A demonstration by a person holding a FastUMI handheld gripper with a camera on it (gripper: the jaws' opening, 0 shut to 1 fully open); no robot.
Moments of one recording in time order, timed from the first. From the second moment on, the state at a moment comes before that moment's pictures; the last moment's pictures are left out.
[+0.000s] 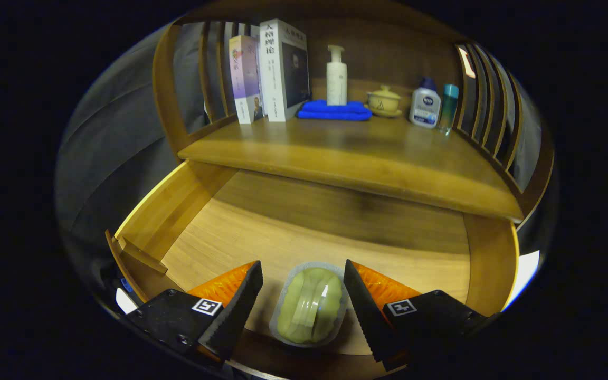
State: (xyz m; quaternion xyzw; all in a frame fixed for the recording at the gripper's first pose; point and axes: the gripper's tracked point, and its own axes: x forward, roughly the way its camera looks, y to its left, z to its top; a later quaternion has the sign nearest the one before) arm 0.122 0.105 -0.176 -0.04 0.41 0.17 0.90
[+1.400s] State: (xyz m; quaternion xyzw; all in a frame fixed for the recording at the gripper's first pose) arm 0.117 0.109 -0.135 0.01 0.32 0.18 0.93
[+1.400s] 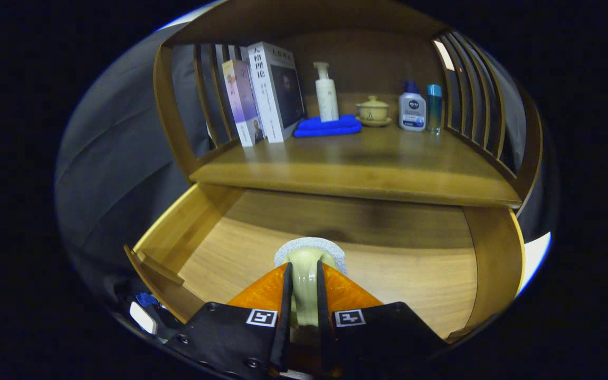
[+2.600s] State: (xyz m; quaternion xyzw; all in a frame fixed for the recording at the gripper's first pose) arm 0.266 0.095 -0.033 0.12 0.25 0.10 0.96
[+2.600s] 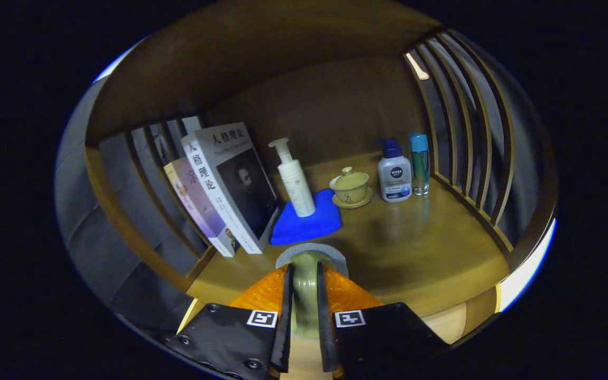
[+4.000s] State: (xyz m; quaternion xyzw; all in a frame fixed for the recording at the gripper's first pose) arm 0.082 0.108 0.009 -0.01 0.00 0.09 1.00
